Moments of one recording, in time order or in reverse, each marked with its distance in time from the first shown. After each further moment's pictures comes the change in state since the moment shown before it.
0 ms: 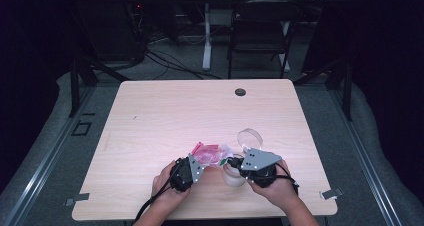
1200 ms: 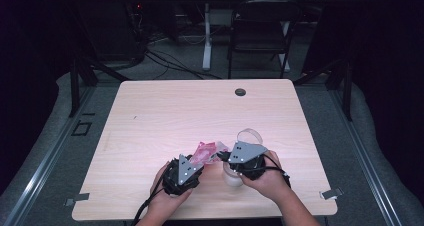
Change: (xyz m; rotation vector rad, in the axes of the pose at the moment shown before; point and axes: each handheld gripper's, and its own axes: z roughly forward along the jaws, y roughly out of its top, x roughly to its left) left arm 0.009 -0.002 -0.028 -0.184 -0.132 -0.160; right arm -0.004 0.024 0.019 0.036 0.012 -0.050
